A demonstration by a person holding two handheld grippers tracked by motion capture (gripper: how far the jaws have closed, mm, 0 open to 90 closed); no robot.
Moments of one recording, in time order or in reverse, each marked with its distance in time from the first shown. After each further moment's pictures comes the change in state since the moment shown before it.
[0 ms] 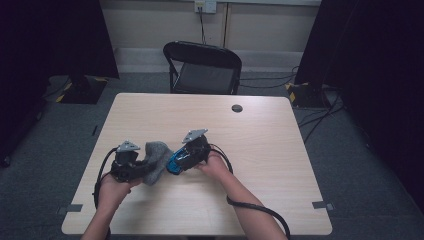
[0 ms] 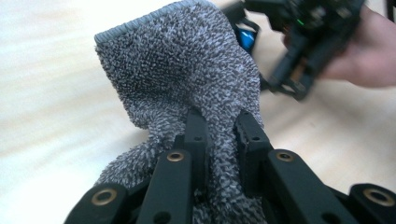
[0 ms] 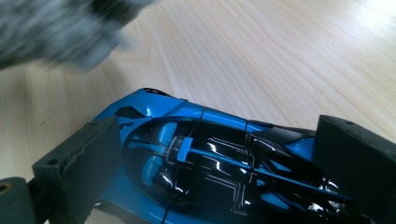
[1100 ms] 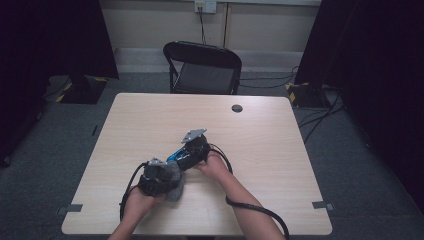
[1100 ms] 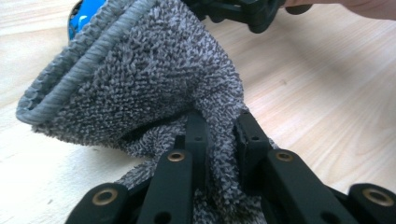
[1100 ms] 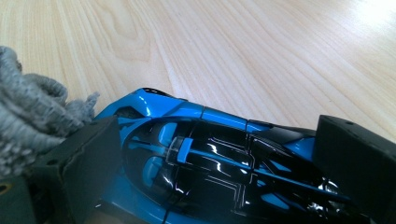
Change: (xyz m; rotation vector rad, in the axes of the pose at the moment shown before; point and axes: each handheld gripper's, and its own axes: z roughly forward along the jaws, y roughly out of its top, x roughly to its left) left arm -0.055 -0.034 0.053 0.152 -0.100 -0.024; right arm 0.001 0.002 0.000 0.012 -0.006 0.001
